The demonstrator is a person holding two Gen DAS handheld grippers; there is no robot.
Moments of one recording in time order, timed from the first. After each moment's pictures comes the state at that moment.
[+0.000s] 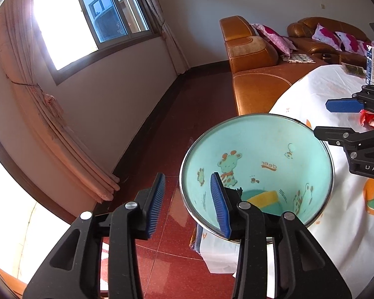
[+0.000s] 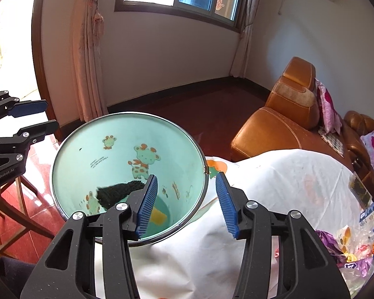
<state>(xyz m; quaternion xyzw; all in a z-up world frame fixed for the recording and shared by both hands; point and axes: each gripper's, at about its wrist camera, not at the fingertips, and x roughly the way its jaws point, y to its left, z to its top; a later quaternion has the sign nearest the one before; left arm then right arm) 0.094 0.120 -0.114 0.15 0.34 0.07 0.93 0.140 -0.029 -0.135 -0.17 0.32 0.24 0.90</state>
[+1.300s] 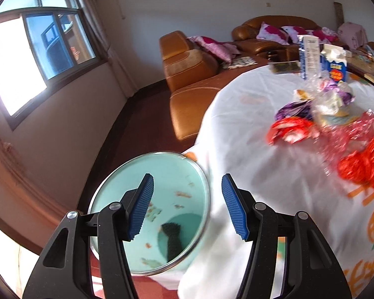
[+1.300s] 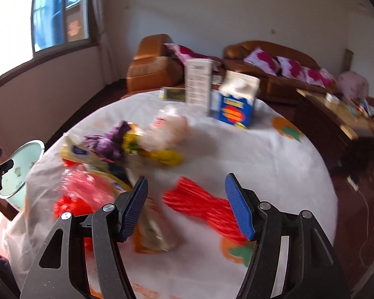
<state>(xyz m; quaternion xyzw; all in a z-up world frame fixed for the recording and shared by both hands) 0.088 -0.031 -0.104 0.19 0.31 -0.08 0.93 0.004 -0.334 -0.113 0.04 0.32 -0.09 0.94</state>
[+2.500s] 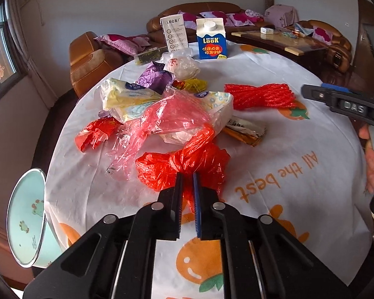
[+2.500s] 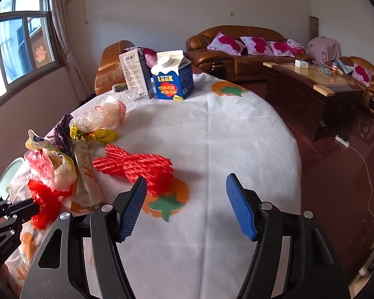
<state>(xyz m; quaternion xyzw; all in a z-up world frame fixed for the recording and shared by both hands) 0.014 -0.186 -0.135 0.21 0.36 -0.30 0.86 -0.057 -0.406 -0.146 0.12 0.32 -0.15 0.93</state>
